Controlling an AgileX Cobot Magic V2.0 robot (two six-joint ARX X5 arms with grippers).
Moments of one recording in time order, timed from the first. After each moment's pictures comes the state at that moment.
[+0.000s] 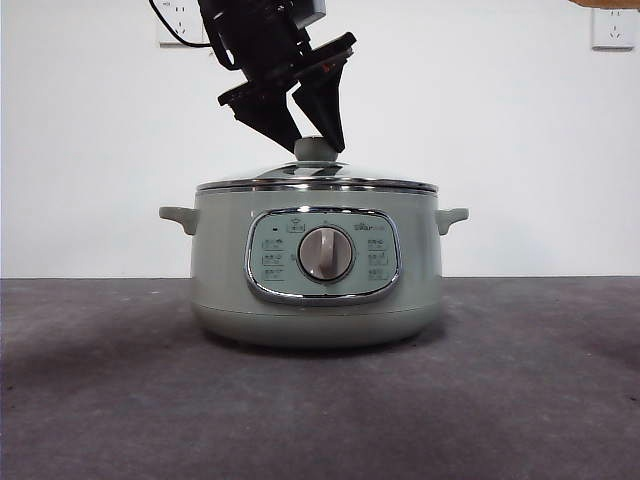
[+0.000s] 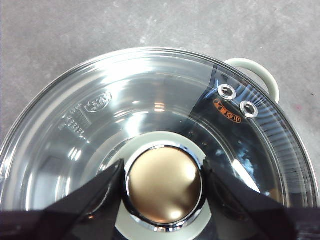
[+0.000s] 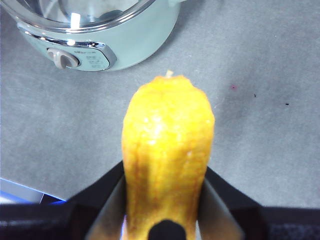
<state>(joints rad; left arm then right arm) -0.55 1.95 1.89 -0.78 0.14 0.10 0.66 1.09 1.33 -1.26 0.16 0.26</state>
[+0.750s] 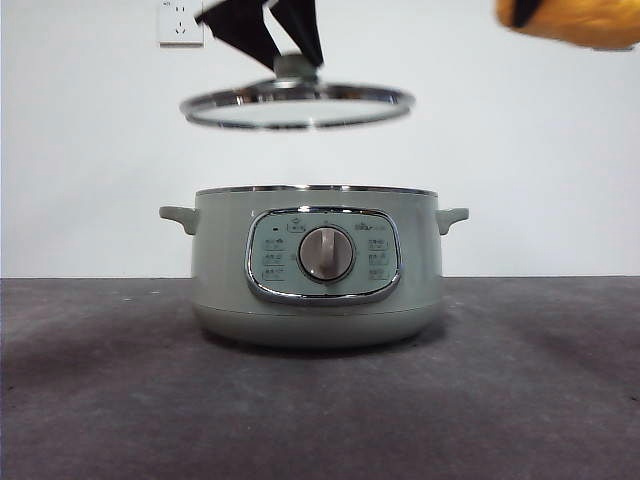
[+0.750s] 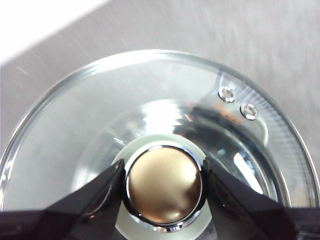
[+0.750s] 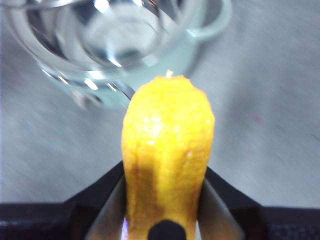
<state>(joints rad) -0.49 1.90 2.13 -0.92 0.13 0.13 0.66 1.20 1.33 -1.06 0.12 0.28</state>
